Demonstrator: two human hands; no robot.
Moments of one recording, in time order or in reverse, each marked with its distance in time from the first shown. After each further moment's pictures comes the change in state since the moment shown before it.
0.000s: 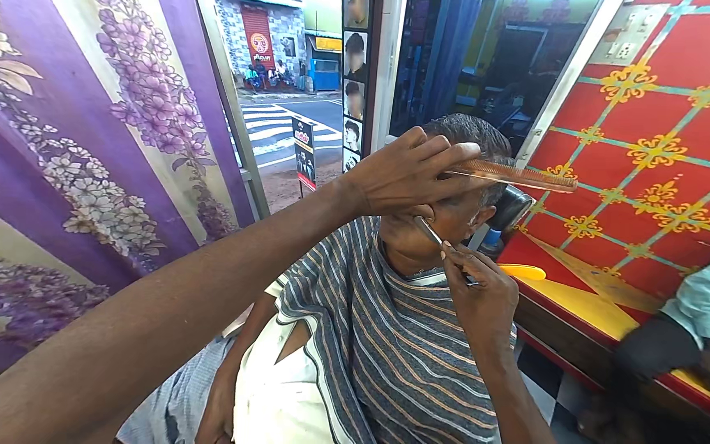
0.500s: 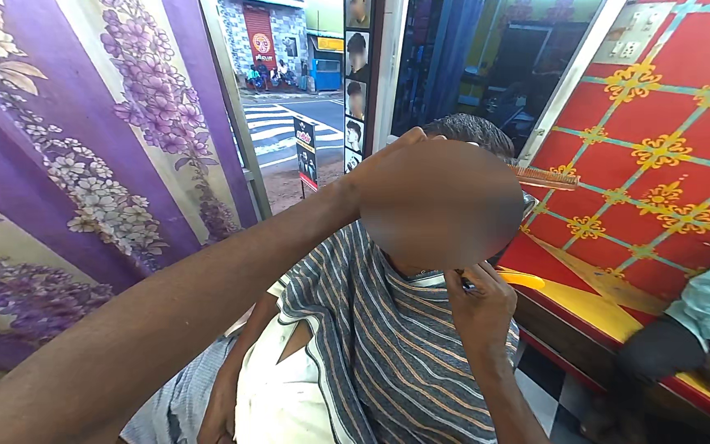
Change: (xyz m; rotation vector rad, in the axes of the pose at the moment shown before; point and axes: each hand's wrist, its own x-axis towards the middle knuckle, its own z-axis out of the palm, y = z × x) left_hand -0.002 0.001 -0.002 -0.046 0.006 -0.029; right_hand -0.009 -0.002 0.006 0.022 0.036 0.007
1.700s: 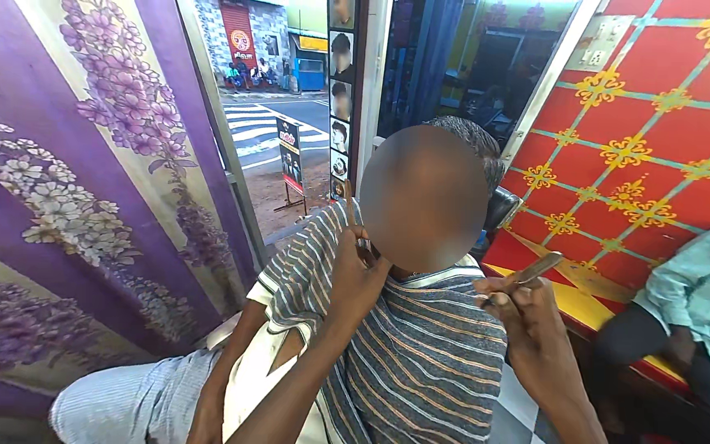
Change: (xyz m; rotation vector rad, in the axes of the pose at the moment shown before) left_hand -0.064 0.156 0.027 -0.977 0.318 -1.684; right_hand -0.005 0.004 -0.089 0.314 -0.327 0.249
